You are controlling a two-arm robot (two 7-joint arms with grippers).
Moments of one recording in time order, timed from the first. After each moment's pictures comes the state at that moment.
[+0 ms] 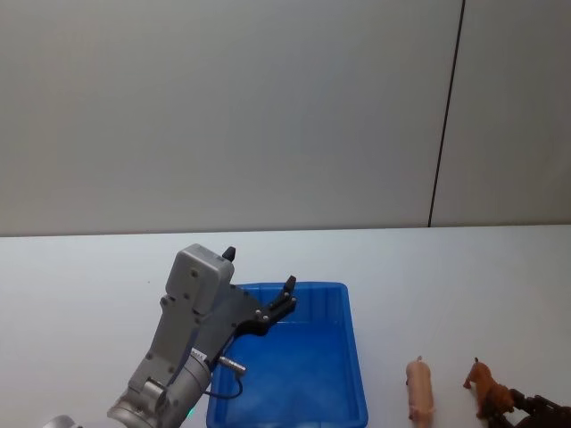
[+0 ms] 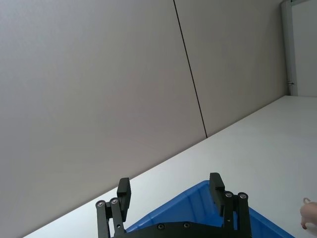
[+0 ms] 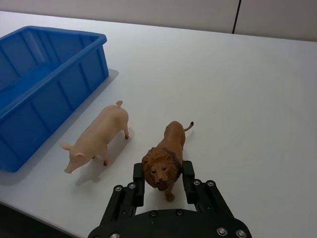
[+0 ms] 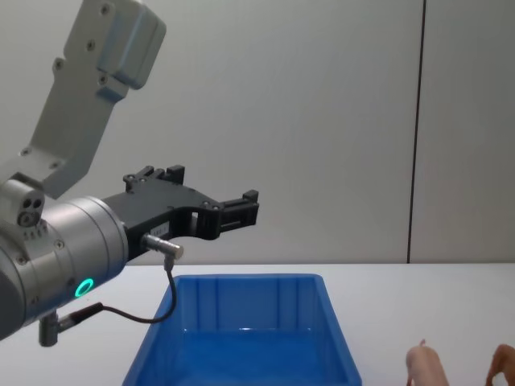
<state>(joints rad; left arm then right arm) -0.24 0.38 0.45 -1.63 -0.20 0.01 -0.01 -0.08 0.46 -0.17 -1.65 0.39 0.24 0.24</state>
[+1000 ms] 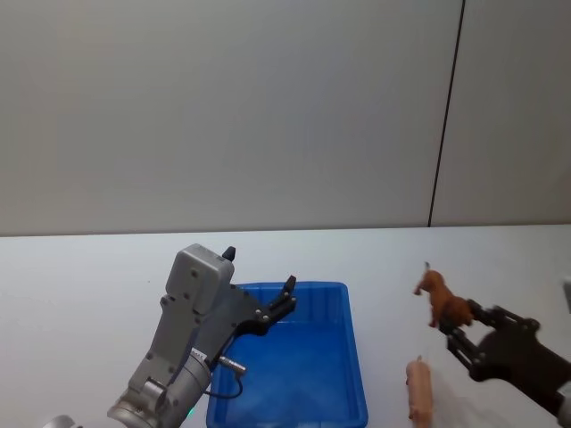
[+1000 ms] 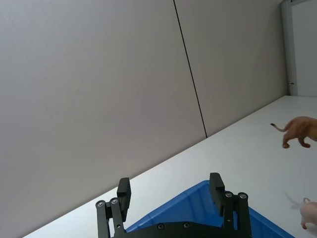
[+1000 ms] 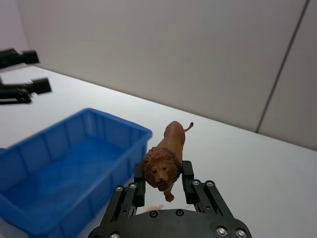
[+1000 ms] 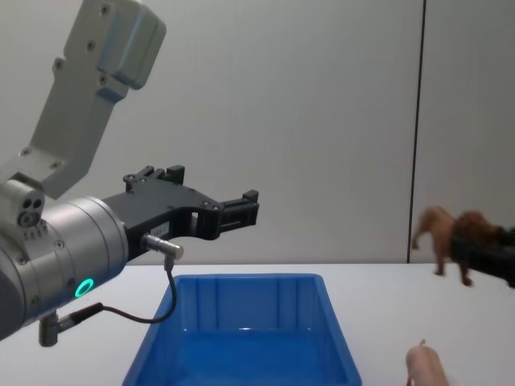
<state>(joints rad) -0.24 0.38 0.45 -1.63 -0.20 0.01 -0.01 0.02 0.42 -0.18 -1.74 0.31 0.15 0.32</state>
